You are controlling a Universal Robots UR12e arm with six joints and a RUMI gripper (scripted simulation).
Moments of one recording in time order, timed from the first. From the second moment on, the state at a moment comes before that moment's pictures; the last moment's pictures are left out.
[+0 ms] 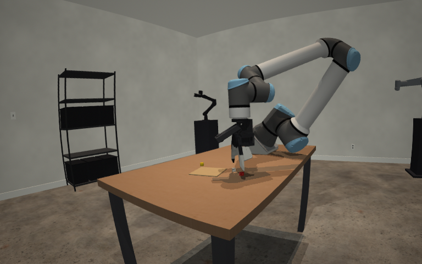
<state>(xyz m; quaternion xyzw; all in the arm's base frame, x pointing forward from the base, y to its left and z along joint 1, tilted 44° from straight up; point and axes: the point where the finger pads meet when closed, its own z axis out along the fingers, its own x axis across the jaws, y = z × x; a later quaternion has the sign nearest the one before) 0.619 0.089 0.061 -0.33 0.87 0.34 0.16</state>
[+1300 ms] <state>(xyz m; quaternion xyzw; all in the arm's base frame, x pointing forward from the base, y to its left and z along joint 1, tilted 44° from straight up) 0.615 0.033 0.119 -0.33 0.87 0.34 0.16</state>
